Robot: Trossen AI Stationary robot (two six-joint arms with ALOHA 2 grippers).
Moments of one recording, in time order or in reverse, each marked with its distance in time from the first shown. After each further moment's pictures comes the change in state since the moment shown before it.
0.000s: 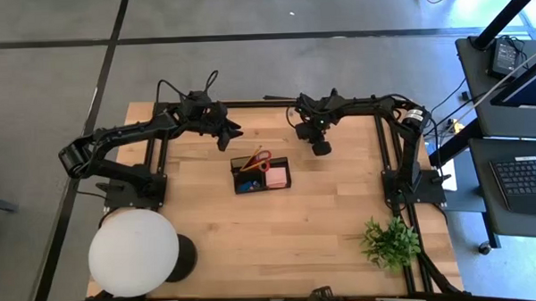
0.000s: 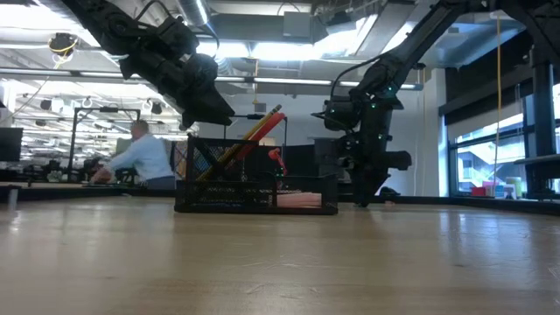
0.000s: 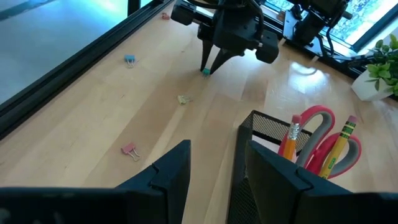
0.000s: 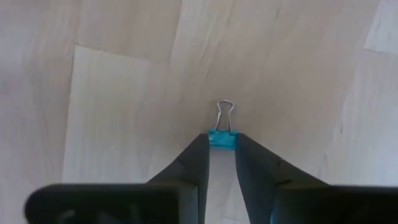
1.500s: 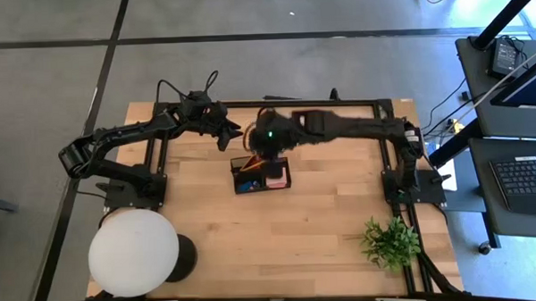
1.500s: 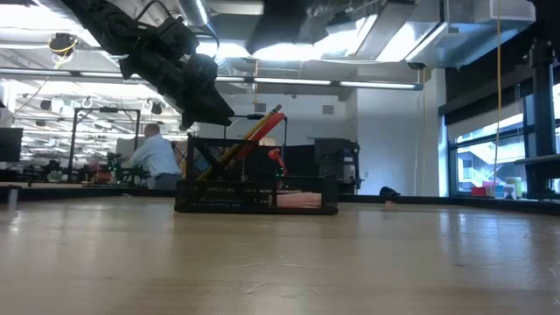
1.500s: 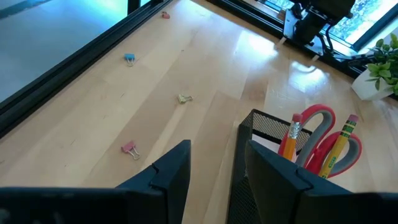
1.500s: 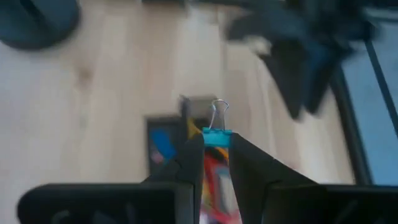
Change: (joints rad) left arm 0.000 0.000 0.000 -0.005 0.000 0.000; right arm 0.526 -0.002 0.772 -0.223 0.159 0.692
